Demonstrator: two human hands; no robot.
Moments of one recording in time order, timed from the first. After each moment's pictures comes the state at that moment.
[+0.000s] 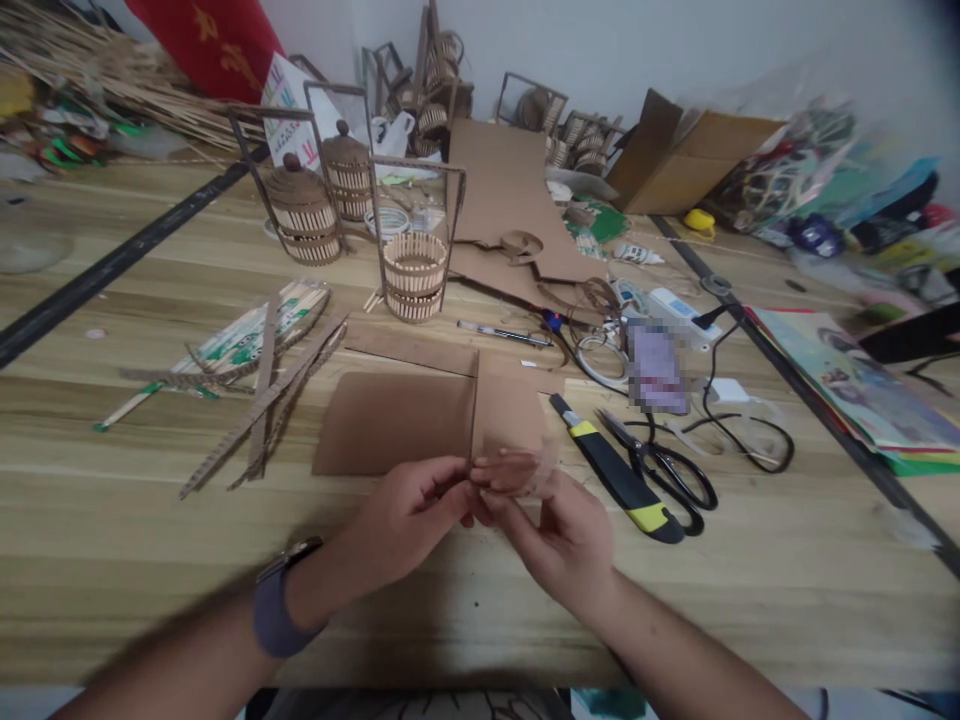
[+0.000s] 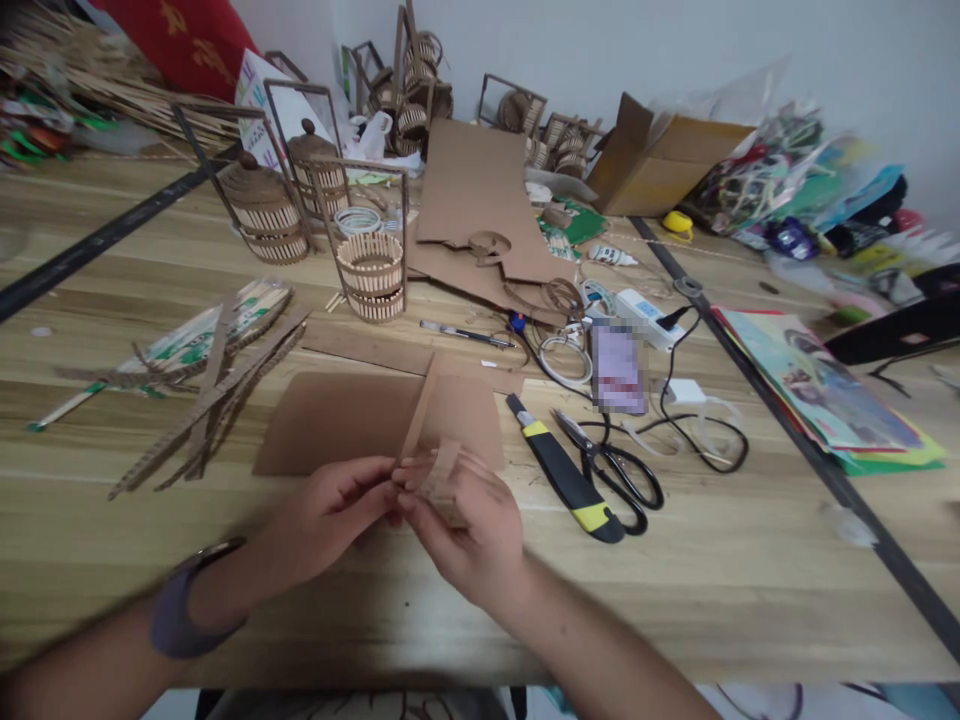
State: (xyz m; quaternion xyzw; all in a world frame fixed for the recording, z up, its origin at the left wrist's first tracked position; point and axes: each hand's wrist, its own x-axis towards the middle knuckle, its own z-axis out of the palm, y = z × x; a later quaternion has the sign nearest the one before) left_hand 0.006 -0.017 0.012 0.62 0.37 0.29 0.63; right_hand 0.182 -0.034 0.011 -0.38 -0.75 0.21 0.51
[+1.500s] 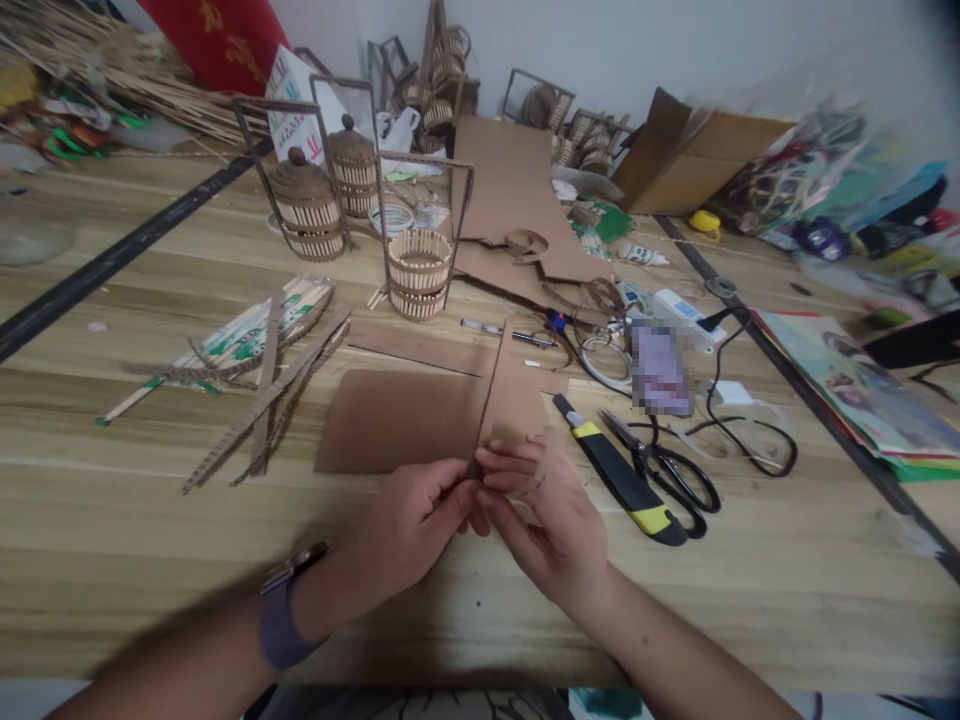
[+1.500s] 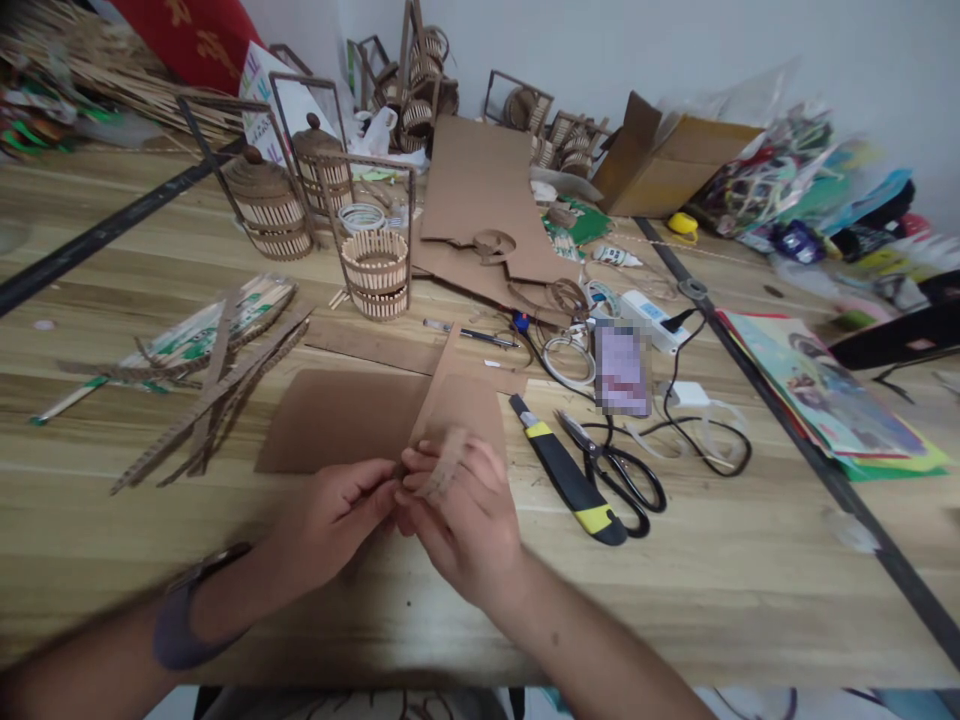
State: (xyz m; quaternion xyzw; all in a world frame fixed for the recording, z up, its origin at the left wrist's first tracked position) left_hand 0.007 -0.023 0.011 0.67 0.40 0.30 0.55; right_hand 0.183 -0.031 0.013 -0.38 -0.81 0.05 0.45
